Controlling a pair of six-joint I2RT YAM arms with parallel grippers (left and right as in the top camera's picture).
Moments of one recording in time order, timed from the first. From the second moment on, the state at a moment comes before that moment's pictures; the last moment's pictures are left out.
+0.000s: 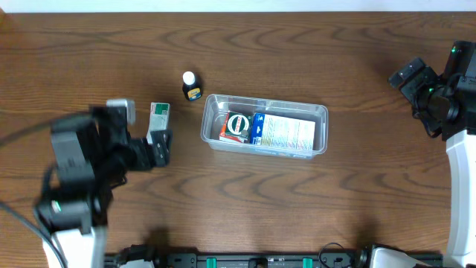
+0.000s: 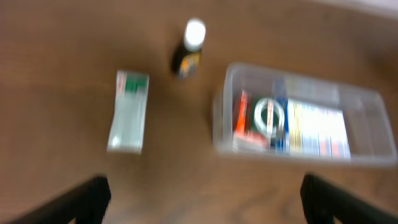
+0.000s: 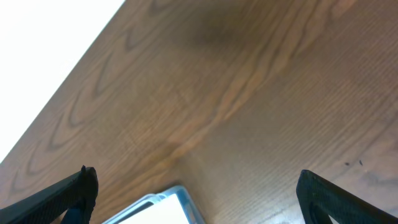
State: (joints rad) left arm 0.12 0.95 1.10 -0.99 0.35 -0.04; right arm -0.20 1.38 1.40 -0.94 -0.03 0.67
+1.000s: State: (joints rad) left arm 0.12 1.81 1.38 -1.01 0.19 0.16; right arm -0.20 1.38 1.40 -0.94 -0.03 0.67
